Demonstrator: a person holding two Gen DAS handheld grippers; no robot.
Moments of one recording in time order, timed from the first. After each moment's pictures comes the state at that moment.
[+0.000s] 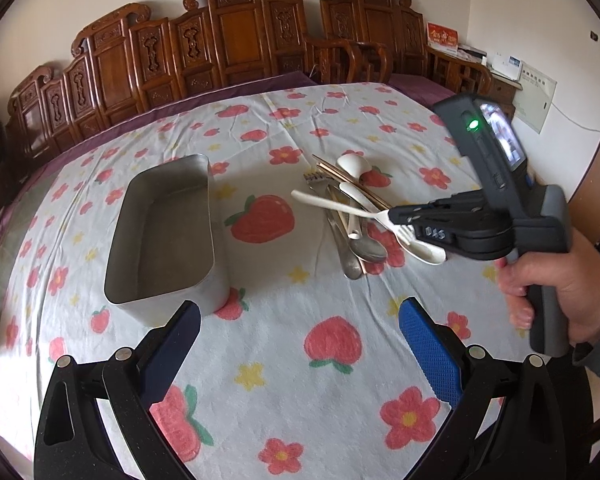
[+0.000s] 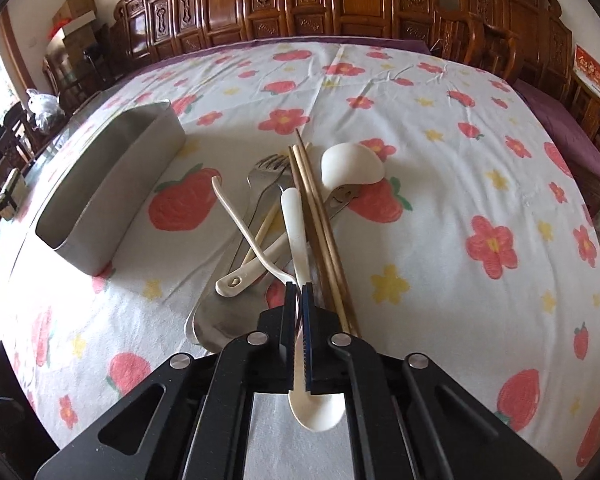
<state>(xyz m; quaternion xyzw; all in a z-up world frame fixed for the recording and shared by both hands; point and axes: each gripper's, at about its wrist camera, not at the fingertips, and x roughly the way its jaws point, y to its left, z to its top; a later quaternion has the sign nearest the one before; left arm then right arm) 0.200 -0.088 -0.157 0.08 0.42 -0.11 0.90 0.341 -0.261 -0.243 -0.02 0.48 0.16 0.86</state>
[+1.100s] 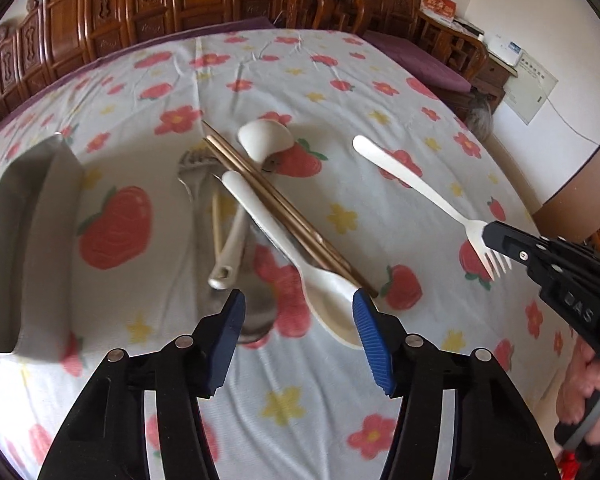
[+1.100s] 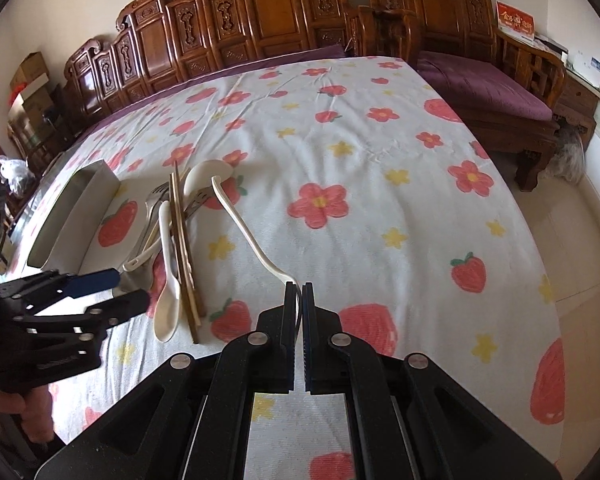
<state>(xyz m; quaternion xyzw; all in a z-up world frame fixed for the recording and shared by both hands) 0.292 -0.193 -0.213 0.02 0.52 -0.15 0.84 0.299 -0.394 -0.228 0.06 0.46 0.08 0.89</state>
